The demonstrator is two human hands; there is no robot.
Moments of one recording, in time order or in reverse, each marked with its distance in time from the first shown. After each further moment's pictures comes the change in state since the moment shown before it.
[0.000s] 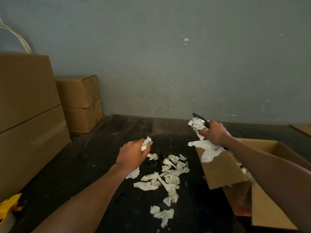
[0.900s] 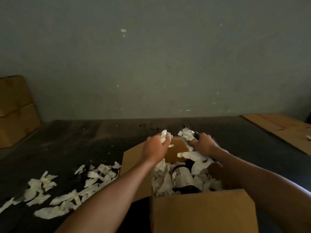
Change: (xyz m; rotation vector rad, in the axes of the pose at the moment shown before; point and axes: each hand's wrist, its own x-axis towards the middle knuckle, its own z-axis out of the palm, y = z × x) left_hand 0.132 0.363 0.244 -0.440 -0.097 0.007; right_hand 0.074 0.340 -0.104 0.128 -0.129 0.162
